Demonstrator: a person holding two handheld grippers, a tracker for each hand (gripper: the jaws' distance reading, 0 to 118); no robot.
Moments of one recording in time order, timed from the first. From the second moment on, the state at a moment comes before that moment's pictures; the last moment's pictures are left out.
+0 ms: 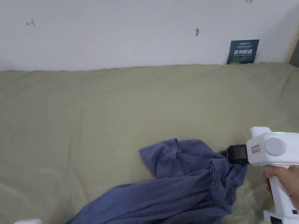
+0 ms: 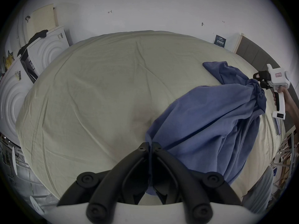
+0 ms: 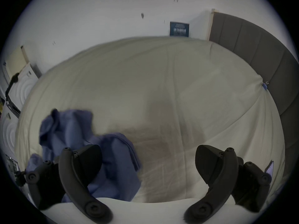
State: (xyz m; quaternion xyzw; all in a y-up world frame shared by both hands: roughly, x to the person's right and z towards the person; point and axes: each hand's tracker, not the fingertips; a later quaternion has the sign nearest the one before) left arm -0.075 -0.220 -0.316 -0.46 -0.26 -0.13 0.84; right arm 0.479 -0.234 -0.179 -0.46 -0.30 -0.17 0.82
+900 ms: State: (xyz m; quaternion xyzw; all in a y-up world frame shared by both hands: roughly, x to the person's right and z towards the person) left arm -0.161 0.047 -0.367 -0.26 -0.18 -0.04 0.95; right arm 0.425 0.069 0.016 -0.22 -0.28 -0.10 0.93
